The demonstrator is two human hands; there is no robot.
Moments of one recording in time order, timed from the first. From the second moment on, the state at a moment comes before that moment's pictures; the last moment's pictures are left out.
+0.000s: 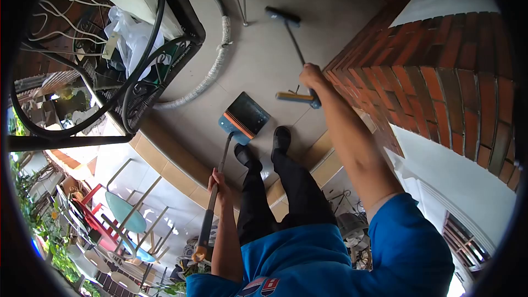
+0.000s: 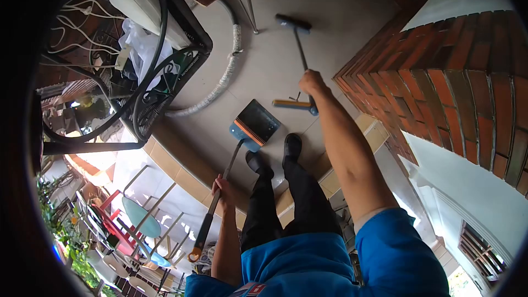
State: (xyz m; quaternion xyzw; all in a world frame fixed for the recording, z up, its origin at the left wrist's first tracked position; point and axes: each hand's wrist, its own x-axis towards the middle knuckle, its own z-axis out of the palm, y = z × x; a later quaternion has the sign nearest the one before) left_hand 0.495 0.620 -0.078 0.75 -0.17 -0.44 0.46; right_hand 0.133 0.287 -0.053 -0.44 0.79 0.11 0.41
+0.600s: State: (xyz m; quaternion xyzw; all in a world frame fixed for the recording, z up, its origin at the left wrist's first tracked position) left_hand 0.585 0.686 -0.016 0.79 -0.07 -0.37 0.49; right_hand 0.156 0.504 0.003 -0.43 0.79 0.10 0.42
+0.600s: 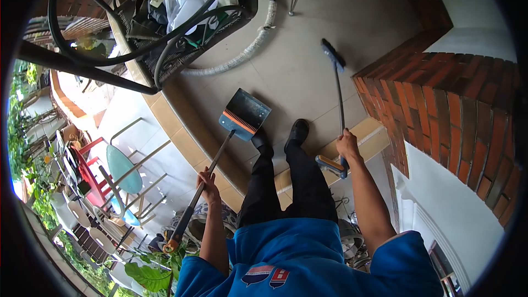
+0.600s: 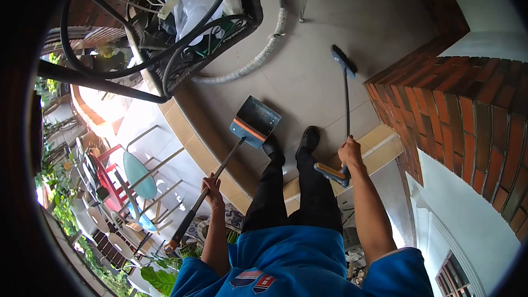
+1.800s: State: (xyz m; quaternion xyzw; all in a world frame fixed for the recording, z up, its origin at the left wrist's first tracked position) left_hand 0.613 0.747 -0.037 0.84 0.00 -0.13 0.53; right_hand 0.476 0.415 -0.070 -0.83 0.43 0.30 0.20
